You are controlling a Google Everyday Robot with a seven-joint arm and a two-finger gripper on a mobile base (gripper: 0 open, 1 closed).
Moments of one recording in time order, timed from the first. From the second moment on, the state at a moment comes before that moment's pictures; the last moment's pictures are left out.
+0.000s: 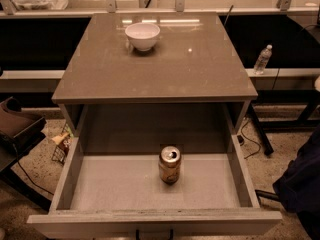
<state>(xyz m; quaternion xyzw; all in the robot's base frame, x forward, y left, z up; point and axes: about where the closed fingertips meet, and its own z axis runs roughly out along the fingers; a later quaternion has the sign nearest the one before) 0.434 -0.263 1.073 -0.51 0.81 -0.12 0.28</state>
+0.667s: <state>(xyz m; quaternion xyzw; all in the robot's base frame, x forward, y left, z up) 0.433 -0.261 1.058 -0.51 0.80 -0.09 0.30</state>
